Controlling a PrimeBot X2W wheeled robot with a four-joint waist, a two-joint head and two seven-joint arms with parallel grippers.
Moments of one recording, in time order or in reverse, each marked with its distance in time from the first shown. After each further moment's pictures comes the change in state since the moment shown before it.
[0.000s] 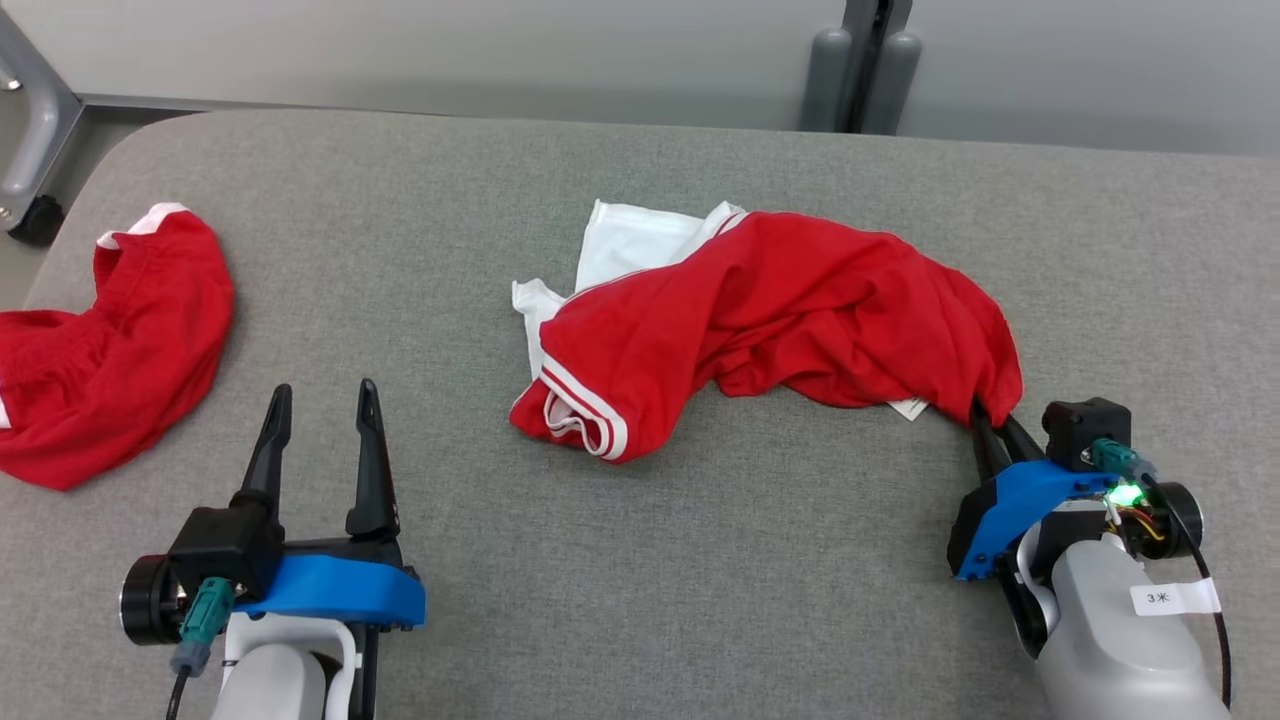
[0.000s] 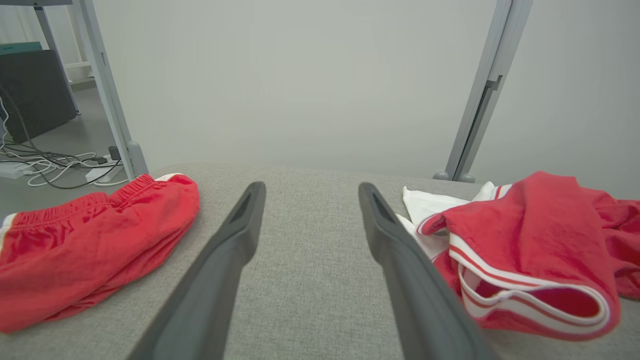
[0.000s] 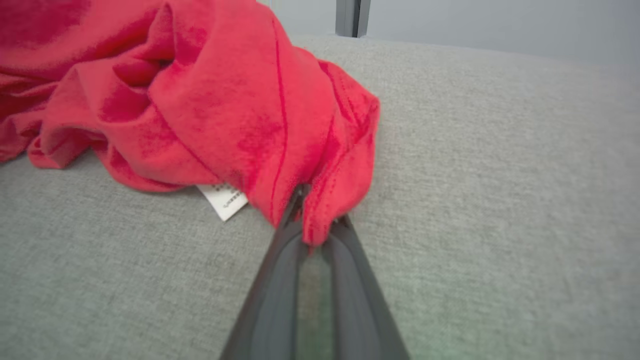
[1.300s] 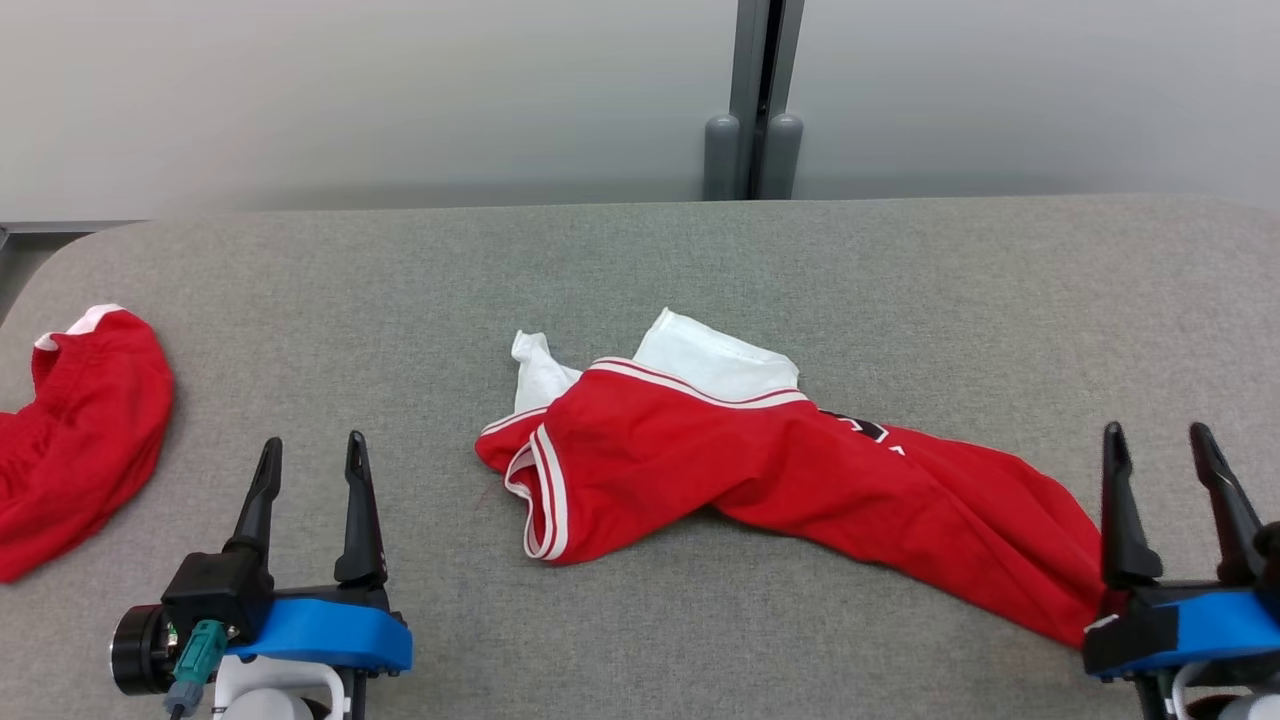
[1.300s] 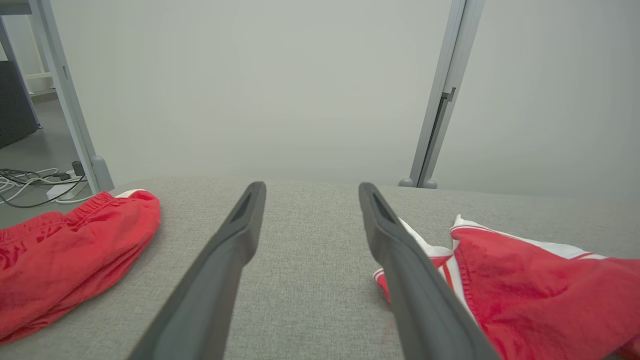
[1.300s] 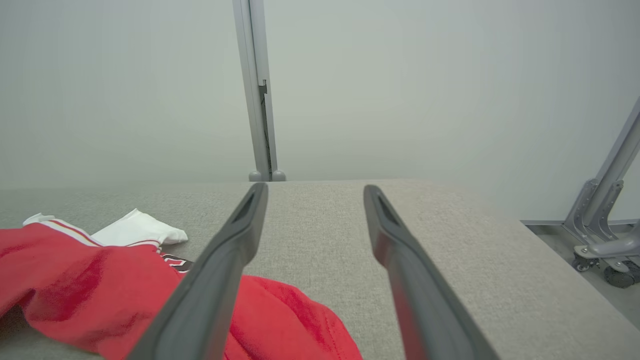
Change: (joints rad) left arm 0.077 -0.001 0.038 0.007 0.018 -0.018 0.000; right arm 0.552 -0.012 -0.100 -0.932 0.170 0.000 0.091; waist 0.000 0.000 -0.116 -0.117
